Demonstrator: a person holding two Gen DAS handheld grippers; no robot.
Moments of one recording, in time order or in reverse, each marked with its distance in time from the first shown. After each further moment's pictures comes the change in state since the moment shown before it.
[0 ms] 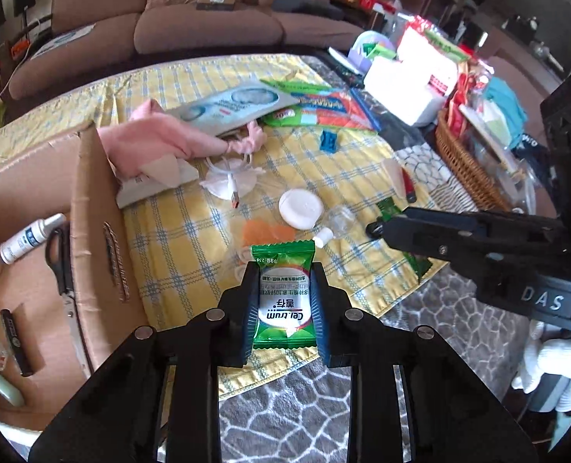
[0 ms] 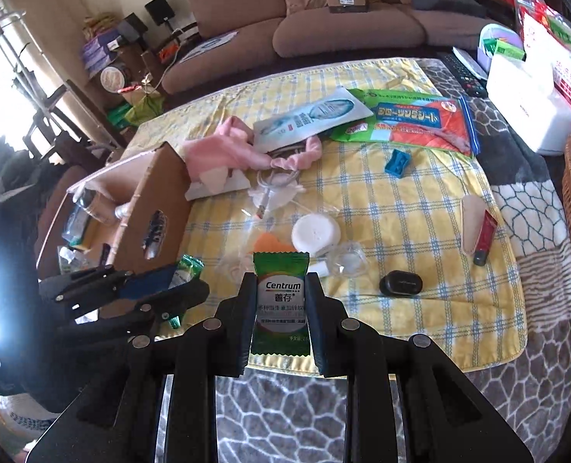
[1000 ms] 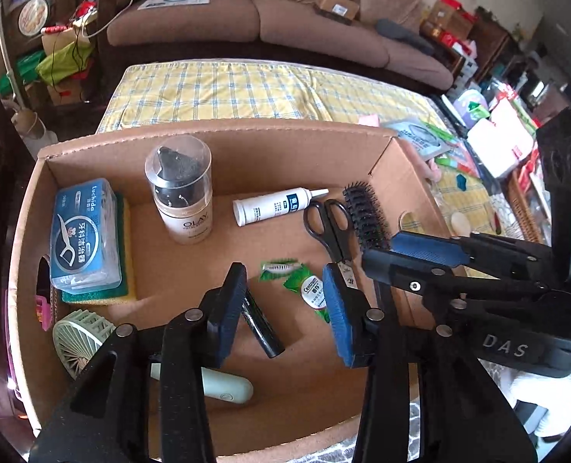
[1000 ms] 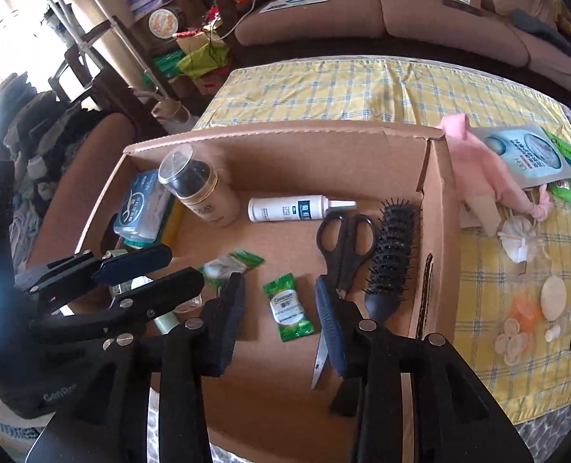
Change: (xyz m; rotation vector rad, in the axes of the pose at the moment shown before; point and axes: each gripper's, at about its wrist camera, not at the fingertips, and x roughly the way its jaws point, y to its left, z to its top) left arm -0.090 0.241 -0.036 -0.215 -0.002 0.122; right arm 0.130 0.239 0.036 -0.145 0.121 0.070
